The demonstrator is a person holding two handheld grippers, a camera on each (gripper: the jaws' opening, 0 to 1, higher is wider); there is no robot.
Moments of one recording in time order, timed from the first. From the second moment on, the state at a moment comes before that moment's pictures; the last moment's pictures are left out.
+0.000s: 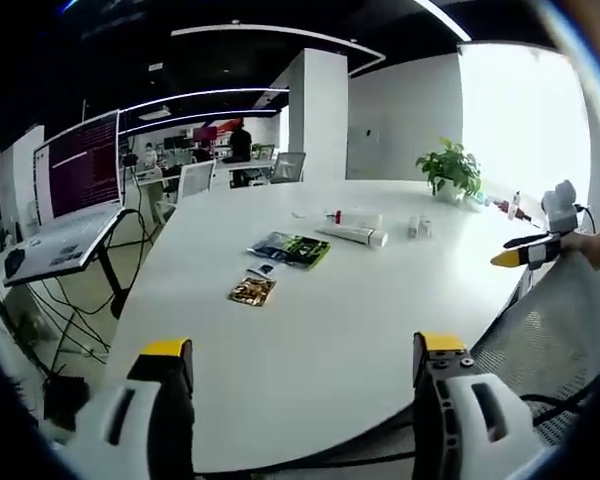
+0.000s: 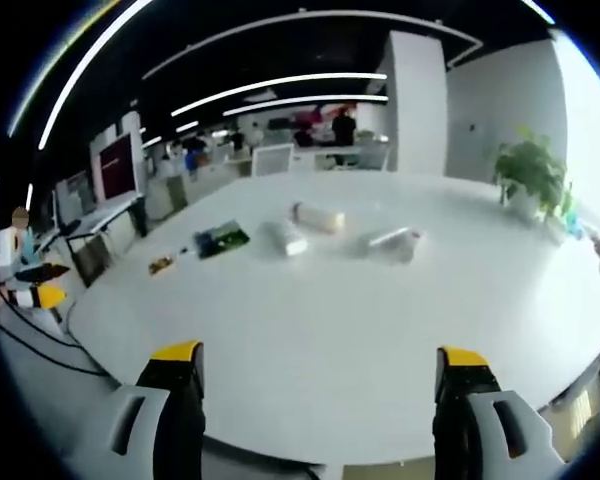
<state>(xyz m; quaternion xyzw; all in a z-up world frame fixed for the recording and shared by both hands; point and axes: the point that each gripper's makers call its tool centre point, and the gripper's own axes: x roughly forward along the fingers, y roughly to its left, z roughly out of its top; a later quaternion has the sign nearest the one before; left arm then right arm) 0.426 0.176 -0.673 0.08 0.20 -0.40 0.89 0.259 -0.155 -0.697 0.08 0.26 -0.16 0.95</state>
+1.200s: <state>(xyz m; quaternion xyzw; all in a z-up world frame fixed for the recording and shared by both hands) 0.452 0.189 -0.674 0.12 0.20 -0.38 0.89 0.342 -0.158 -0.638 -0.05 0.24 -0.07 0.97</state>
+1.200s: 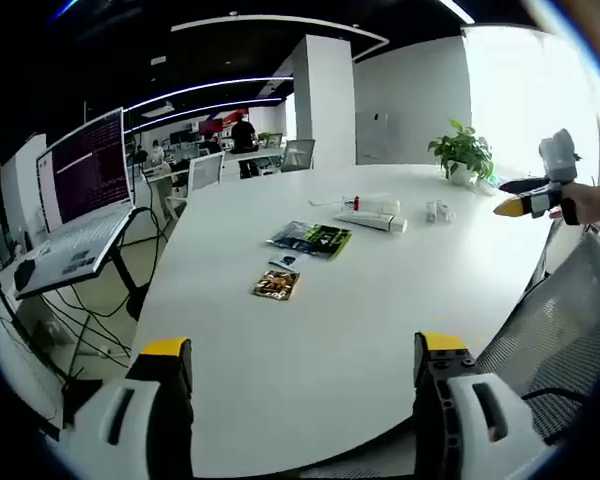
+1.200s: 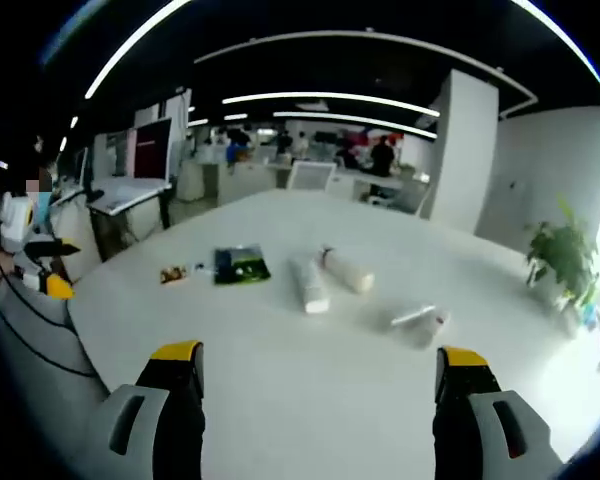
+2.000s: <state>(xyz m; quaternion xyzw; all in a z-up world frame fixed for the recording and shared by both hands) 0.454 0.195 -0.682 0.13 0.22 -0.37 0.89 0.405 -0.170 -0.666 -0.05 0.32 0.00 0.95</state>
